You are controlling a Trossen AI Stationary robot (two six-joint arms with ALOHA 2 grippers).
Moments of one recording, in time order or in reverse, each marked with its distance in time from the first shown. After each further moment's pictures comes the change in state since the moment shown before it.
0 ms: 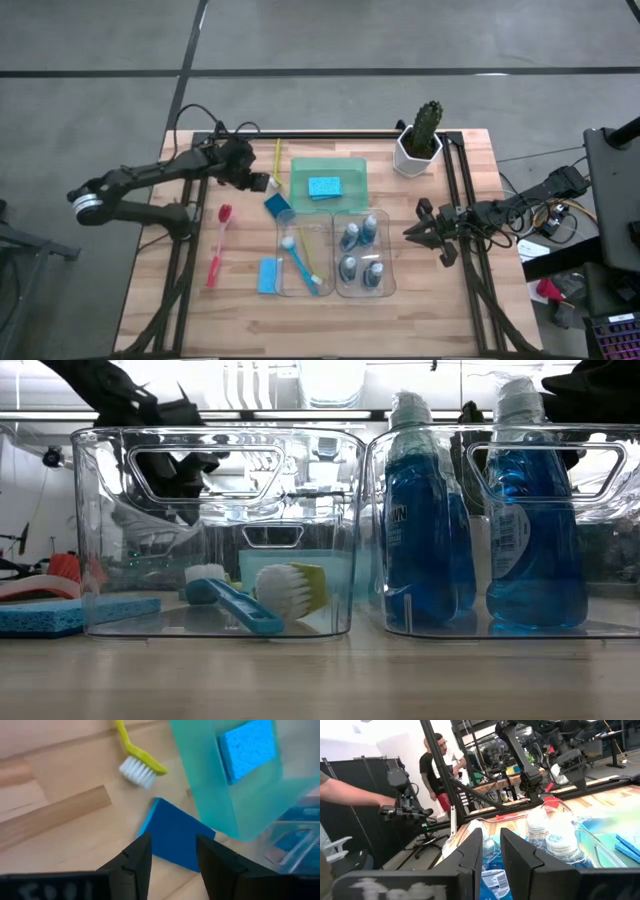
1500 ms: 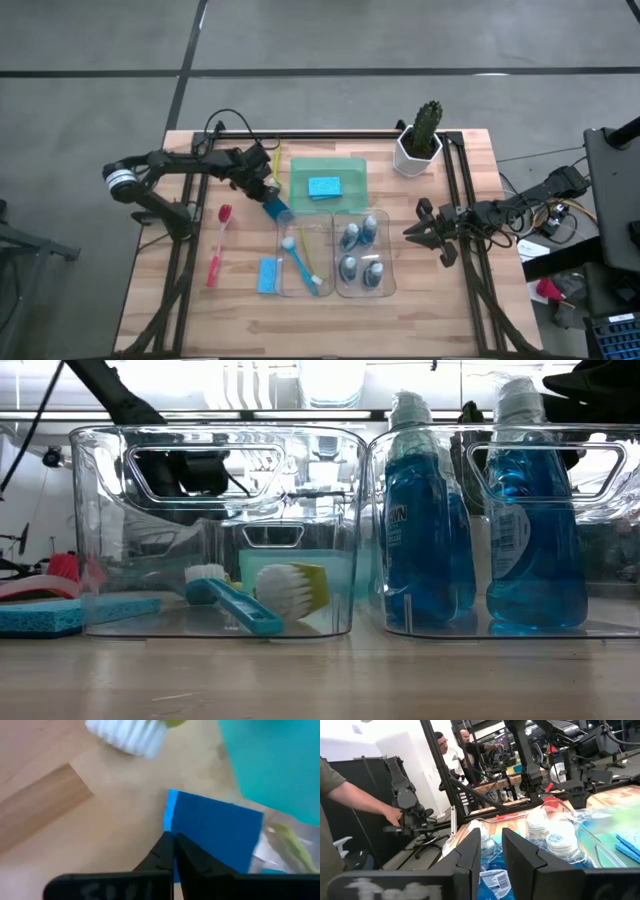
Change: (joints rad) left arm 0.002 0.335 0.000 0.102 0.125 0.209; right arm 0.000 0.000 0.000 0.000 0.000 0.000
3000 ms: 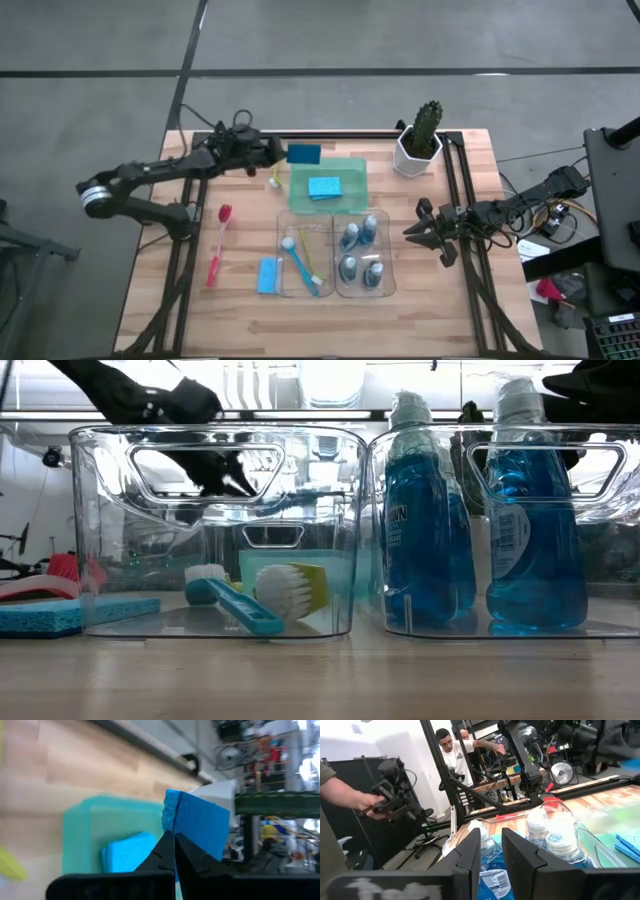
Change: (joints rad) left arm -0.026 -0.244 0.002 0.537 -0.248 -0.756; right arm 0.000 0.000 0.000 0.000 0.000 0.000
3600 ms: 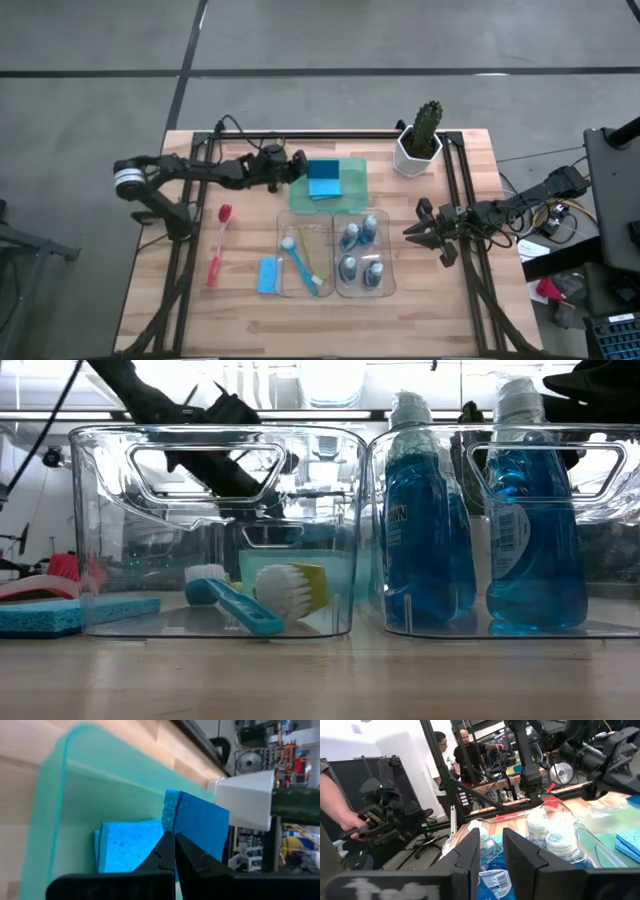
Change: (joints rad) left arm -0.200 0.303 0.066 0.148 -0.194 -0.196; right arm 0.000 0.000 0.000 0.000 0.000 0.000
